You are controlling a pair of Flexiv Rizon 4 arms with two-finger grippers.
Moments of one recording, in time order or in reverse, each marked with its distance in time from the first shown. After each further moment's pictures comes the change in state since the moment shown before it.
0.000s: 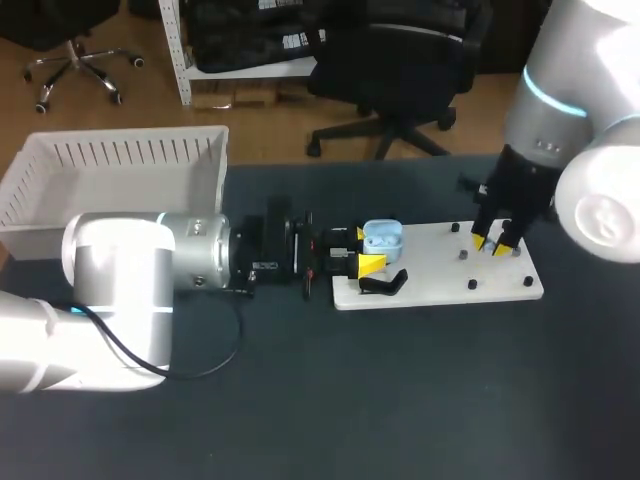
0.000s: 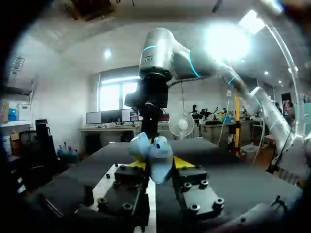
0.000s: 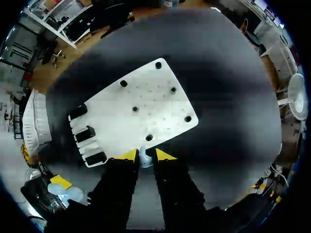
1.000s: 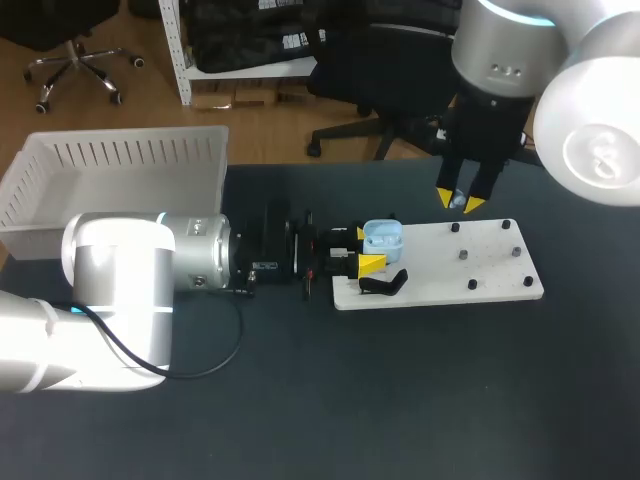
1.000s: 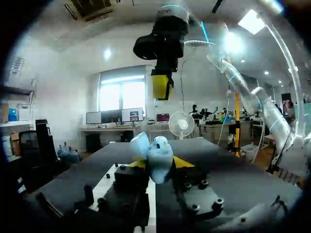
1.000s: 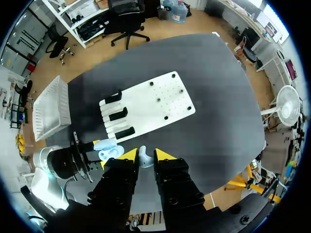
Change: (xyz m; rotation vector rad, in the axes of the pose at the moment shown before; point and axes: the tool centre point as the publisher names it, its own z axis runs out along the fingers) left arm 0.000 0.000 0.000 0.000 0.000 0.000; right arm 0.048 0.057 -0.103 0.050 -0.073 -0.093
